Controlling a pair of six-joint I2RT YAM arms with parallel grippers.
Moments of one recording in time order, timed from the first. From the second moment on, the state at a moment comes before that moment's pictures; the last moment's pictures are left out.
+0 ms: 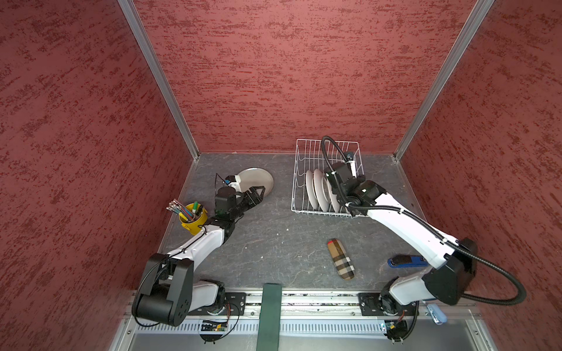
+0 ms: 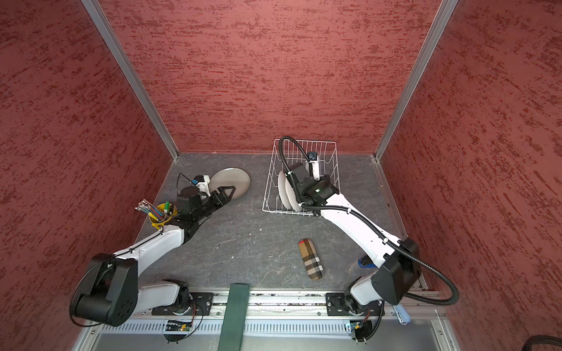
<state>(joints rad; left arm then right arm) -0.19 1.29 0.59 0.33 0.35 -0.77 0.67 1.51 1.41 -0.78 0.82 0.48</state>
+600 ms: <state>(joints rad) -0.18 1.39 0.60 0.41 0.51 -0.80 0.76 1.69 1.62 -0.91 0.88 0.52</state>
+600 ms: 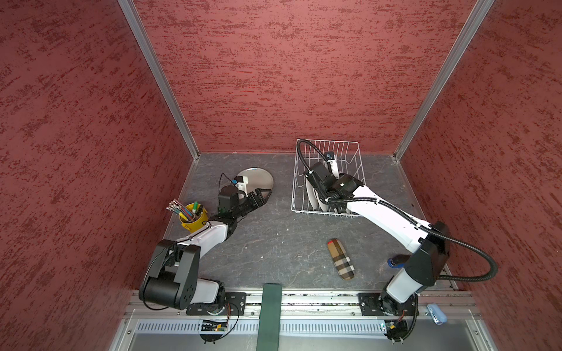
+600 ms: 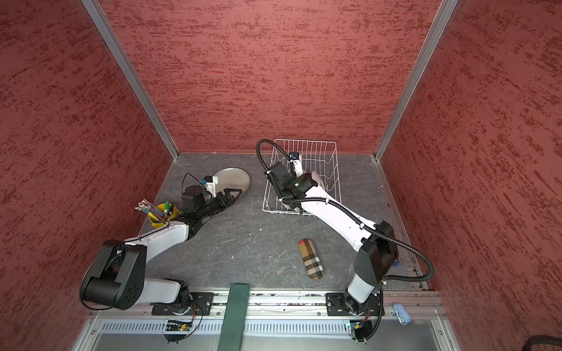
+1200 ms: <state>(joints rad) -0.17 1.39 0.57 0.44 0.51 -0.84 0.84 1.96 1.86 -1.06 0.93 0.61</state>
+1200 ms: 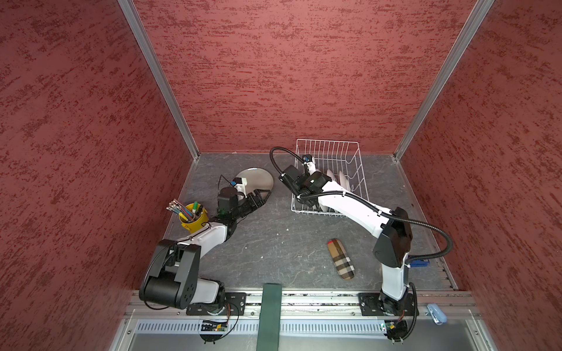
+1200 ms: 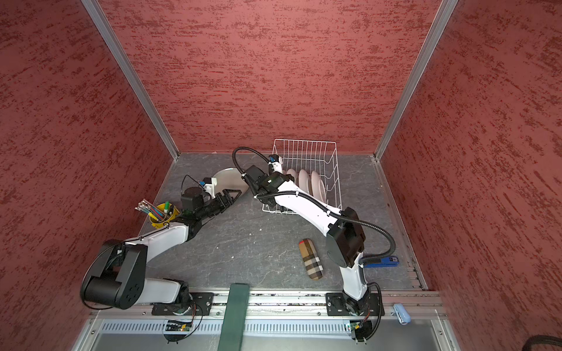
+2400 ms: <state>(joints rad) -0.16 1.39 0.57 0.45 0.52 -0.88 0.81 2.06 1.94 -1.06 0.92 0.56</state>
